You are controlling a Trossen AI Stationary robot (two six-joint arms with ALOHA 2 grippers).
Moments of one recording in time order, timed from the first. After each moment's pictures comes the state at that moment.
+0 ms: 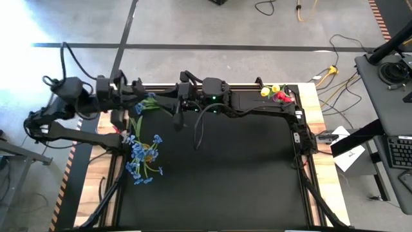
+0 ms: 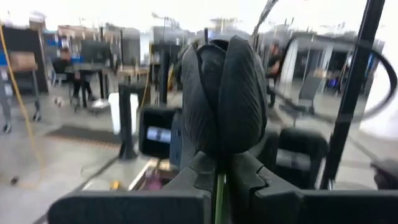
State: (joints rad) left arm 0.05 0.75 1.25 -0.41 -0.12 -0.05; right arm -0.05 2.09 2.24 -0.02 0.00 -0.06
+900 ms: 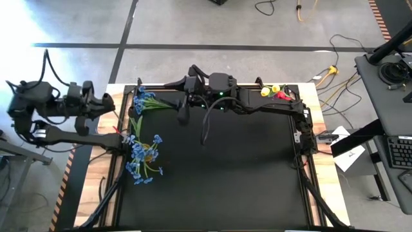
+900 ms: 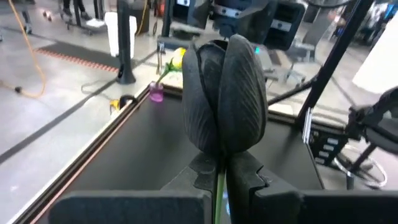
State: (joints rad) left arm 0.05 0.55 1.44 -1.13 -0.09 -0.20; right arm -0.05 2.02 2.24 -0.14 0.08 -0.03
